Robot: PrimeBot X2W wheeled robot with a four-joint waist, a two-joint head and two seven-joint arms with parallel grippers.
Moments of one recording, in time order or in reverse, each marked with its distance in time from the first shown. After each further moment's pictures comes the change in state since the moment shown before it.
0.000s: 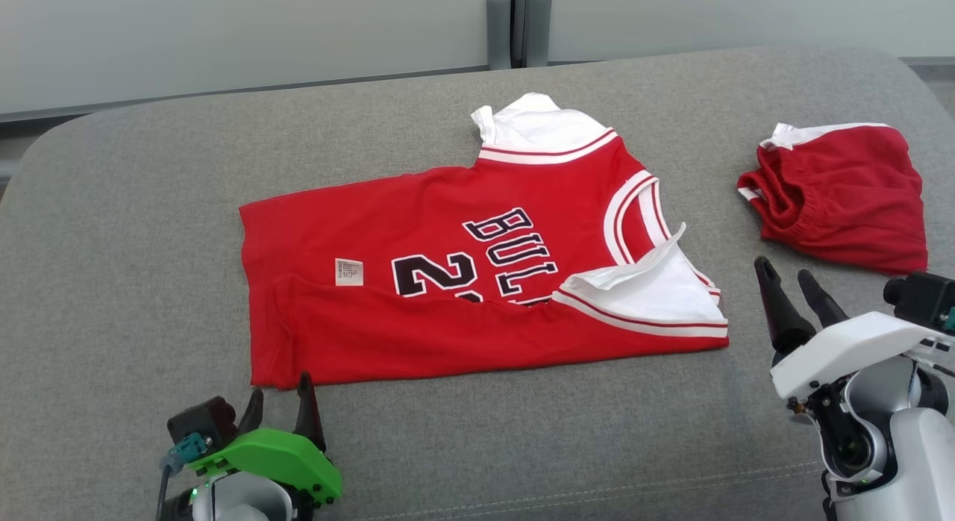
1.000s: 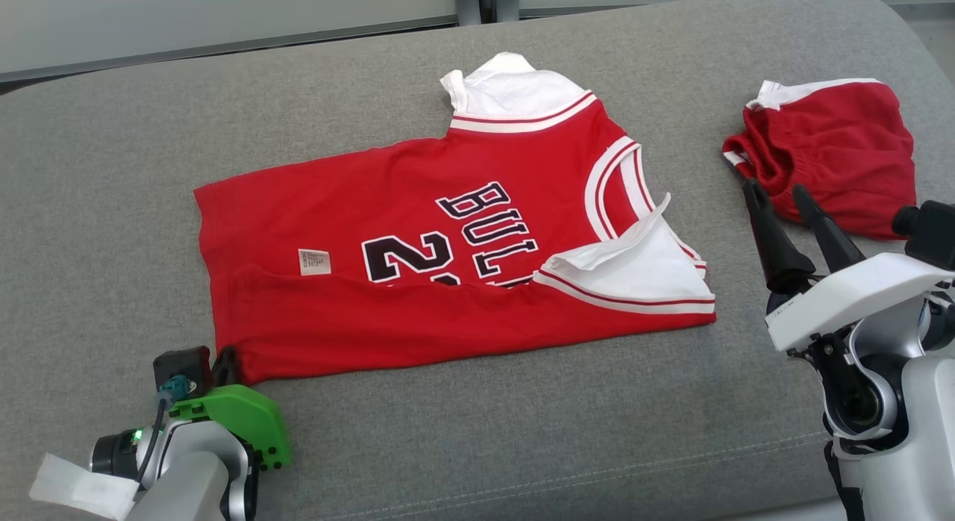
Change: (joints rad) left arm -0.253 0.077 -0.184 0.364 0.049 0.006 -0.043; right arm -0.070 -0.021 0.064 -0.162 -0.010 0.000 0.041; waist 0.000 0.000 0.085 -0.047
